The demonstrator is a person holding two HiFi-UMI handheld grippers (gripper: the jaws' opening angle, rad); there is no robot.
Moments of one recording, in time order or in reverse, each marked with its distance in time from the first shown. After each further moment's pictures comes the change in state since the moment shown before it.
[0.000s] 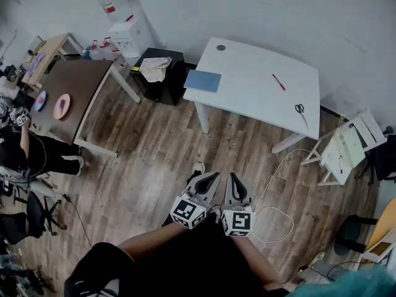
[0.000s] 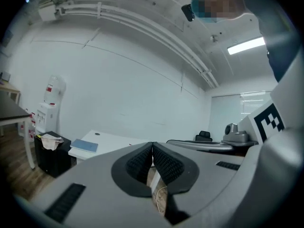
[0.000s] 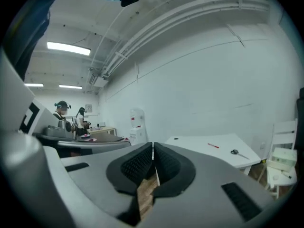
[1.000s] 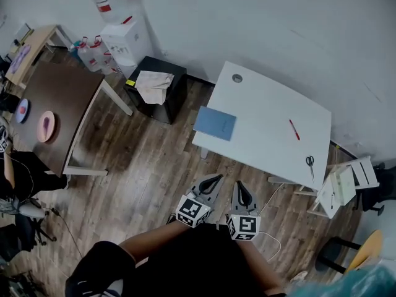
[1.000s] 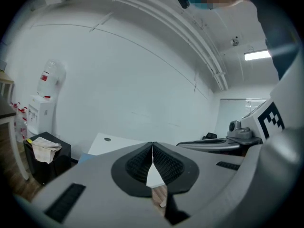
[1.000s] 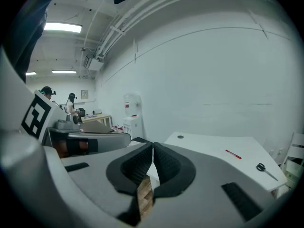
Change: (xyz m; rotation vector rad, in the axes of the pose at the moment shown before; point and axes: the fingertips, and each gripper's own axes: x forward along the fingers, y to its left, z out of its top) left arm 0.152 0.275 0.058 -0.061 0.049 -0.033; right arm 0.301 -0.012 0.016 -0.054 0.178 -0.003
